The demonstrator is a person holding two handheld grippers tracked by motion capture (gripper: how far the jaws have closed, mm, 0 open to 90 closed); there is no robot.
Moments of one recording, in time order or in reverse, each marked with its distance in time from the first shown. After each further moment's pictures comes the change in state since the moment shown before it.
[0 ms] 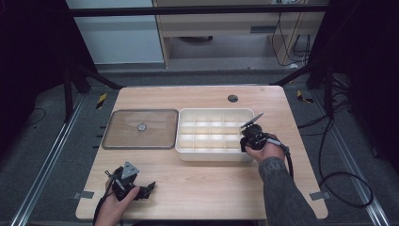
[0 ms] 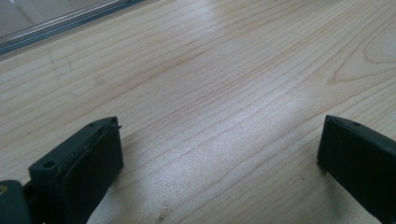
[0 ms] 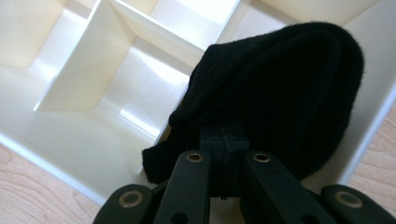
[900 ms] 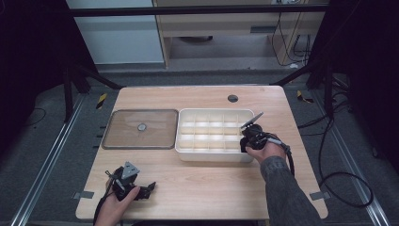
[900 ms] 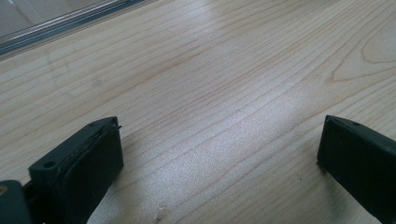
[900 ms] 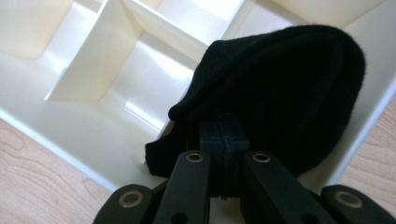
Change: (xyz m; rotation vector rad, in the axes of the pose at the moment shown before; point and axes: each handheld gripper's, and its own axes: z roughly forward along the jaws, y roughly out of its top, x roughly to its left) left arm -0.001 0.000 0.000 -0.002 -0.003 -0.001; right arm 0.001 0.000 -0.005 0.019 0.023 -0.013
